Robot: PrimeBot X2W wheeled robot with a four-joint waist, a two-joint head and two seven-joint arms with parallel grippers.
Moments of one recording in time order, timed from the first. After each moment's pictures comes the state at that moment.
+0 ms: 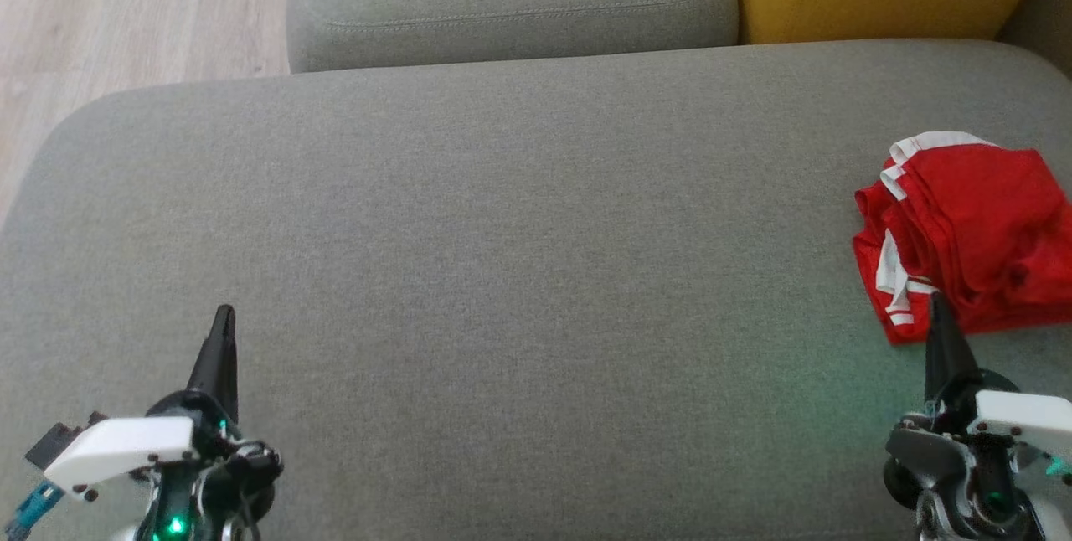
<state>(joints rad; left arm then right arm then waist) -0.04 0.06 0.05 0.27 -1.59 -0.12 0.08 -0.05 -0.06 -0.10 0.27 1.60 0.12 0.08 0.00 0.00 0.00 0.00</state>
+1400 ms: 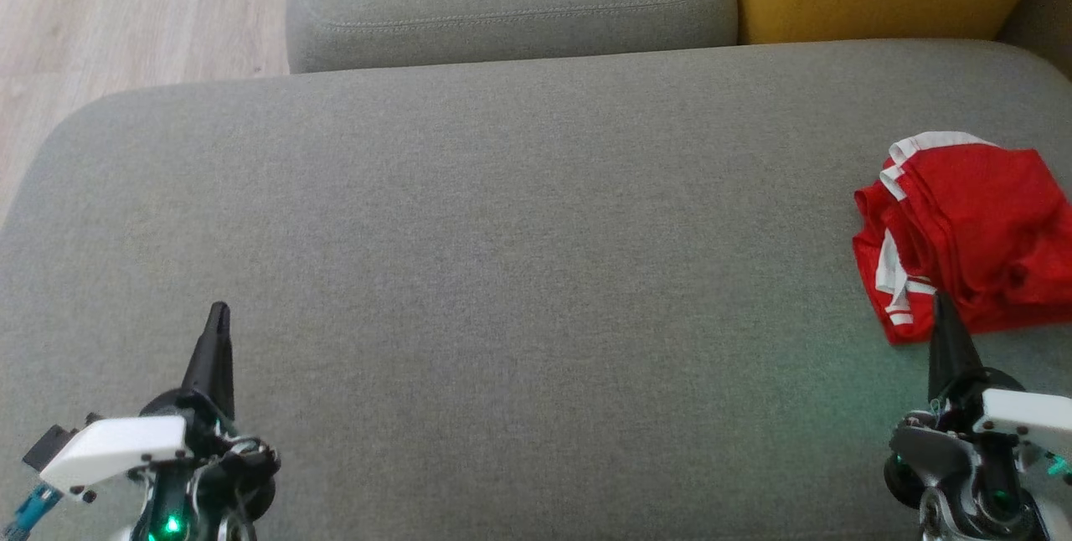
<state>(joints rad) -0.05 0.05 0.07 0.27 -1.62 -0.12 0.10 -0.06 -0.05 -0.11 0.27 1.63 0.12 0.09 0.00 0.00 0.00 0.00</state>
